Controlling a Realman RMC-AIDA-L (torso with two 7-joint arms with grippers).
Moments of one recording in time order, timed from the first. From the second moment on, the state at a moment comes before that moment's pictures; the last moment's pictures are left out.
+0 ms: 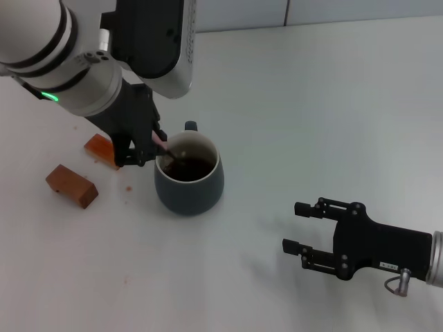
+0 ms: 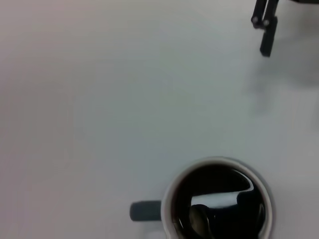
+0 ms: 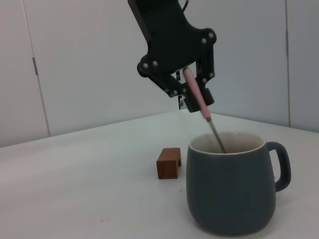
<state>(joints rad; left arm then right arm) -0.73 -2.08 1.52 1.57 2.65 1.73 -1.98 0.42 2.08 -0.32 -0.22 -2.25 -1.56 0.68</state>
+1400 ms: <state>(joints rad) -0.72 -2.08 1.53 1.62 2.62 1.80 -2.06 0.41 2.08 -0.33 -0.22 -2.25 -1.57 0.68</state>
